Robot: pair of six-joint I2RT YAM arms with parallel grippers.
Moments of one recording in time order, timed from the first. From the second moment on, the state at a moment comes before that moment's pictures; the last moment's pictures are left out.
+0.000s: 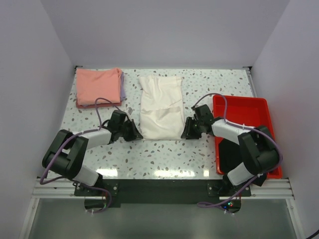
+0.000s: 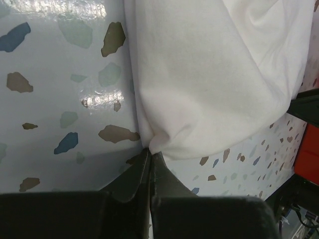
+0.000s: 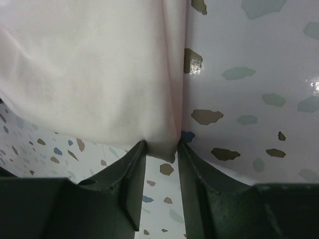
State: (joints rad) left arm -0.37 1.50 0.56 0.06 0.34 -0.65; right arm 0.42 1.56 0.76 -0.23 -0.25 0.58
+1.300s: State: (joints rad) left arm -0.41 0.76 0.78 -0.57 0.29 -0.65; right arm 0.46 0.99 0.98 -0.96 -0.60 0.37
